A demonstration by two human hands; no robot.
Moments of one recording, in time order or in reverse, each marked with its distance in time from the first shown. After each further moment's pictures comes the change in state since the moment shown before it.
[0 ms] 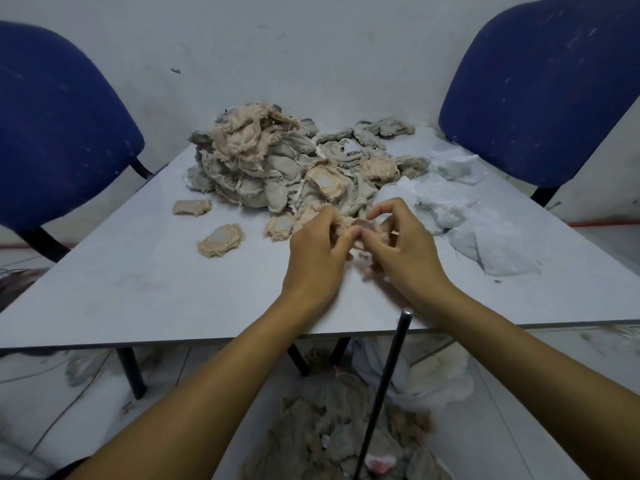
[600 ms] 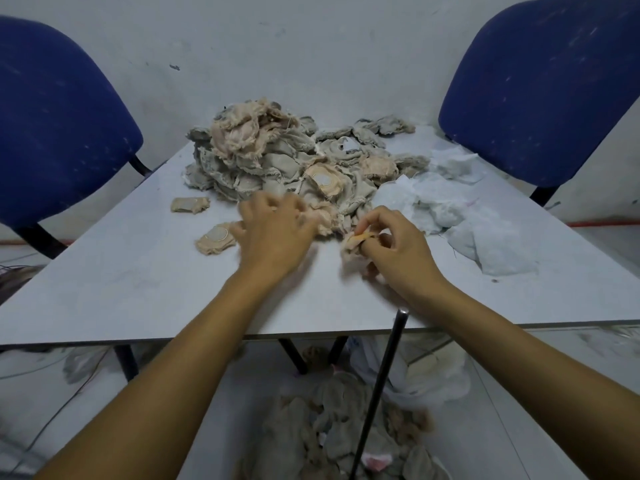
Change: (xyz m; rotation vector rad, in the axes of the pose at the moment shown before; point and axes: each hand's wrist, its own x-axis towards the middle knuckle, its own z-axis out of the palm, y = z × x) left_hand 0.029 -0.018 -0.037 0.556 -0.086 -0.189; right_hand -0.003 -0.004 0.002 -0.007 -0.054 0.018
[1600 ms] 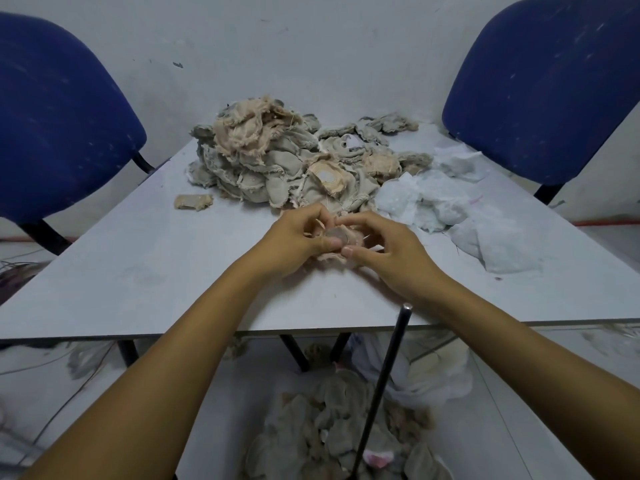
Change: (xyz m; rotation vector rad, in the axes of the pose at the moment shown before) left_hand -0.001 -0.003 -0.004 -0.655 -0.400 0.158; right_hand 0.004 0.005 -0.002 -0.090 -0.236 -0.113
